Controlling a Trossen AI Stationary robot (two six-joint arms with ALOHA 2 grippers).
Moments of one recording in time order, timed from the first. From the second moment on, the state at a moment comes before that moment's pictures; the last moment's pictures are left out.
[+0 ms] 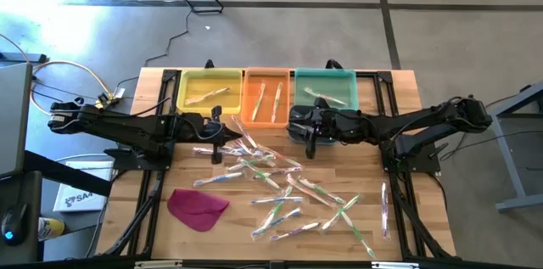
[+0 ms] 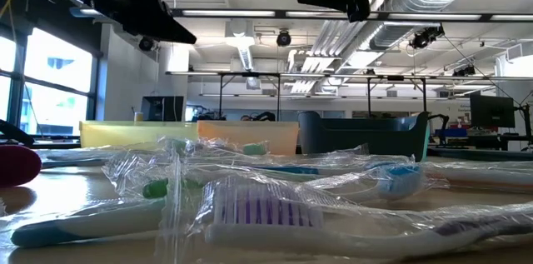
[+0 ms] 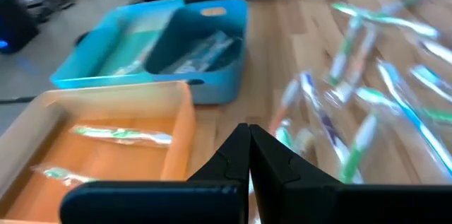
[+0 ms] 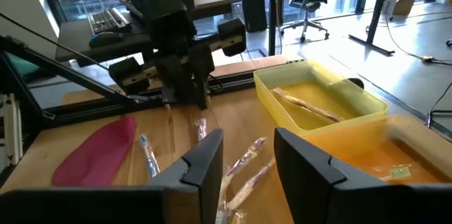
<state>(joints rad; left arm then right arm) -0.03 0.92 0.53 0.03 -0.17 0.14 0.05 1.27 0.77 0.33 0.26 0.16</state>
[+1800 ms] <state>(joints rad) 0.08 1.28 0.86 -0.50 0.31 0.33 0.05 1.27 0.77 0.40 0.26 0.06</state>
